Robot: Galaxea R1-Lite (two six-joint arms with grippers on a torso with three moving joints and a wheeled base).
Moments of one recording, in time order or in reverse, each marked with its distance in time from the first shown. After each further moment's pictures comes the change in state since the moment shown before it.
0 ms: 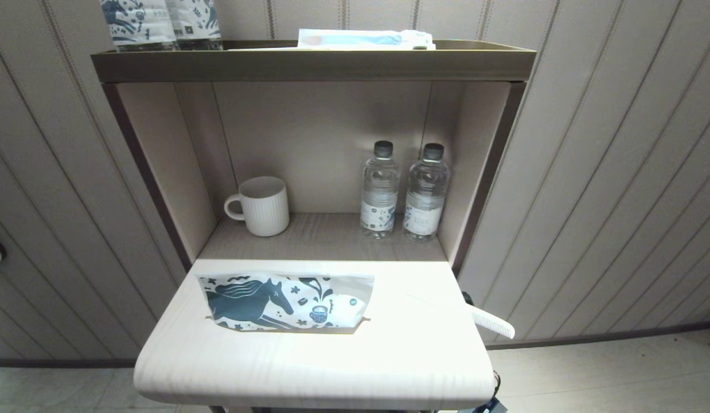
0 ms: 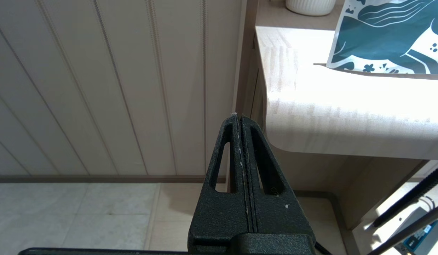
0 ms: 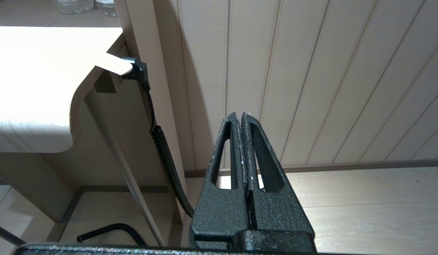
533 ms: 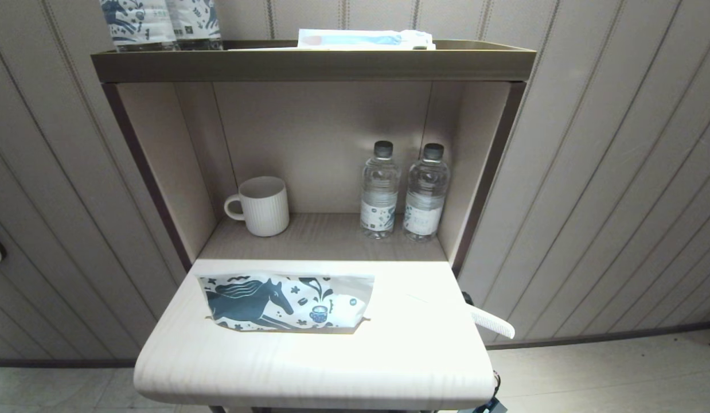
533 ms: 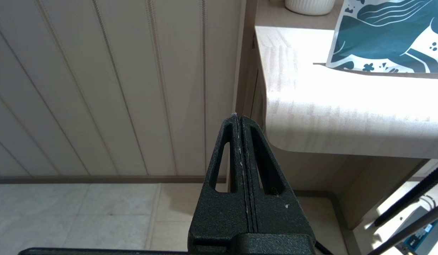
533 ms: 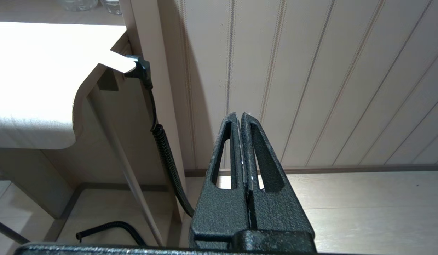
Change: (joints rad) left arm 0.000 0.000 0.000 0.000 -0.001 0.005; right arm 0.001 0.000 -0.002 0.012 0.014 -0.012
